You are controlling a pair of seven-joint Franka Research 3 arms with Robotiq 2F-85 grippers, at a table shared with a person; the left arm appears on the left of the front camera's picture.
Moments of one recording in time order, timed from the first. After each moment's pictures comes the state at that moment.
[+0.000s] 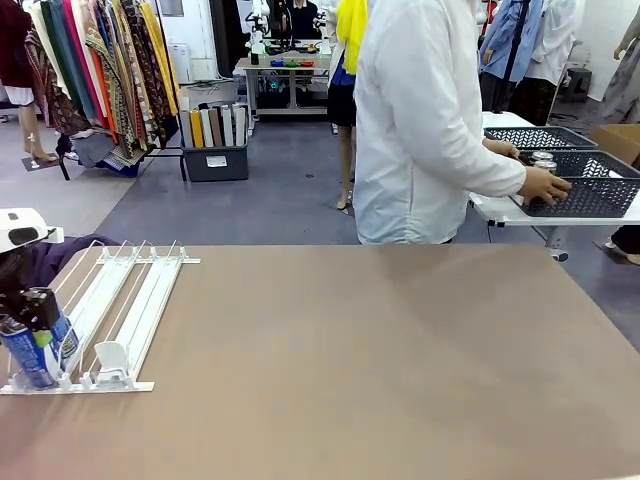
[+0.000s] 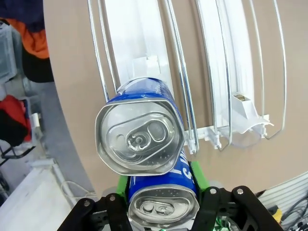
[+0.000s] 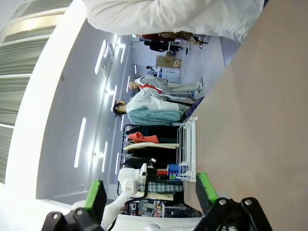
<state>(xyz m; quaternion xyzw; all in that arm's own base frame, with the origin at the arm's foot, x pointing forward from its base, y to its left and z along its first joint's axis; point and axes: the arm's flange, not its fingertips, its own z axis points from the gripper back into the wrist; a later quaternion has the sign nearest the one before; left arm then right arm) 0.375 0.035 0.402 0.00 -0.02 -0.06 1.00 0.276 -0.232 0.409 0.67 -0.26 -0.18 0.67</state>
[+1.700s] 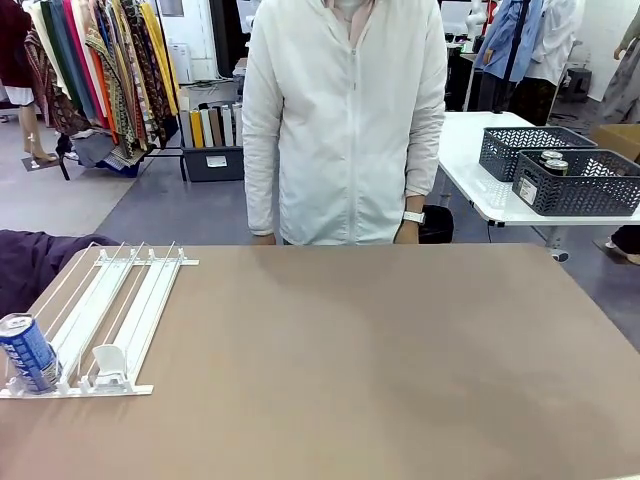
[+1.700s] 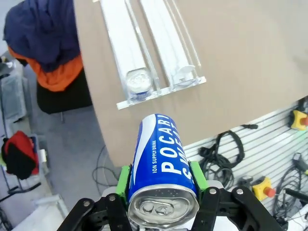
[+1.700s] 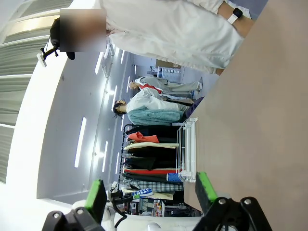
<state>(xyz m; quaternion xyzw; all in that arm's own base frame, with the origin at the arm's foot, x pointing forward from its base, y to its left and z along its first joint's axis) 0.192 0.067 0.599 -0.06 -0.18 -0.12 0.97 0.277 -0.232 0.409 0.67 -0.26 -0.18 0.67</state>
